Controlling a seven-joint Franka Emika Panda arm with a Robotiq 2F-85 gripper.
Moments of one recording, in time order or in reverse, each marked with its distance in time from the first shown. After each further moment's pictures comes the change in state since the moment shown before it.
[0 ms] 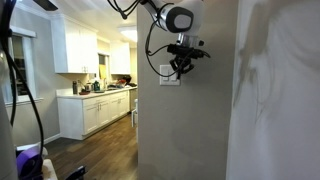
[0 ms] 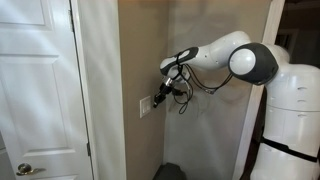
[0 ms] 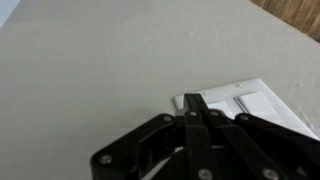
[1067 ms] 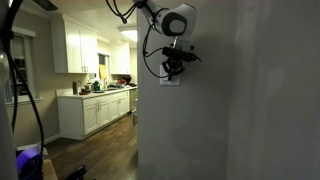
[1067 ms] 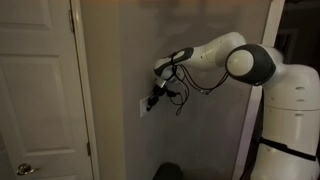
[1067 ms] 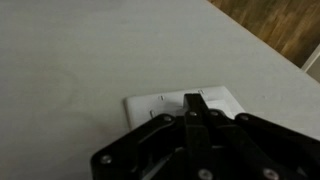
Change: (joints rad) arm 0.009 0.031 0.067 0.033 -0.004 -0.053 -0.058
